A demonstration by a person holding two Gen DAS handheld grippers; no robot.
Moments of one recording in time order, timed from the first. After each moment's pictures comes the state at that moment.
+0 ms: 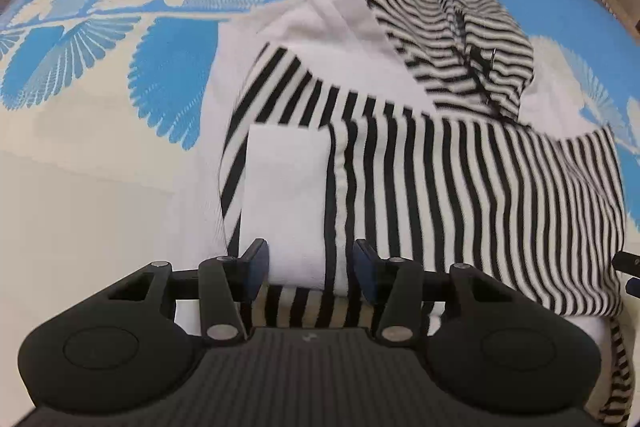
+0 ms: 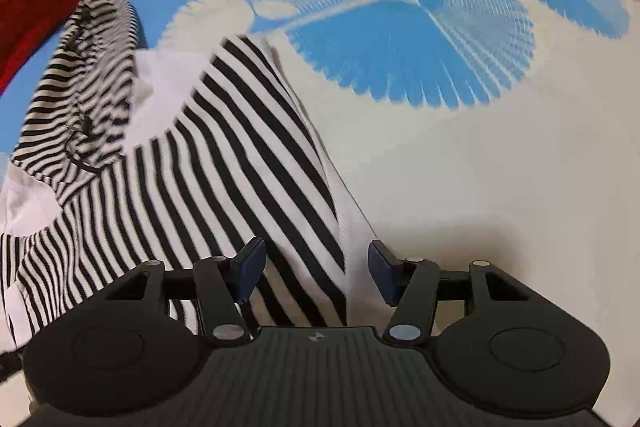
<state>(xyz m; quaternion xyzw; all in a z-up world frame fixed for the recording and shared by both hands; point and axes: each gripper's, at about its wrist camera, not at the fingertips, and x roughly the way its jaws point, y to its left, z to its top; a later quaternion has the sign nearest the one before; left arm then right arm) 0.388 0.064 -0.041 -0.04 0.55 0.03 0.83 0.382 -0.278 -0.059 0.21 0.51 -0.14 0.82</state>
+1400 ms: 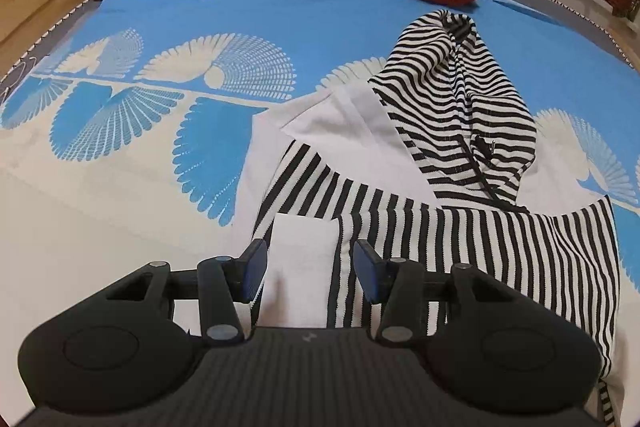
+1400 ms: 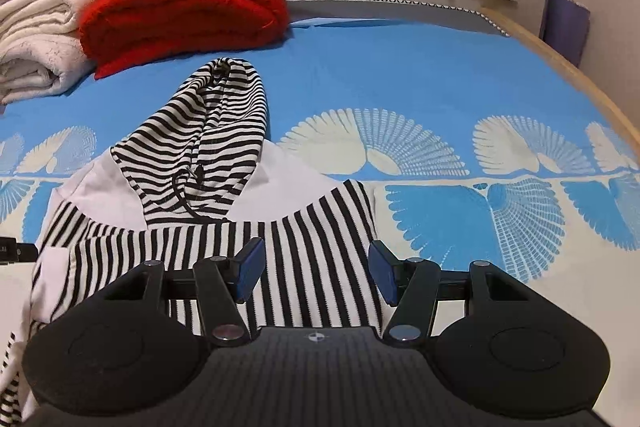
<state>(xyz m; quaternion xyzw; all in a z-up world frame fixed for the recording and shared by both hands) 0.390 0.050 0.013 -0.03 0.47 0.09 0.87 0.361 -0.233 0.024 0.03 0.36 -0.02 0.93</state>
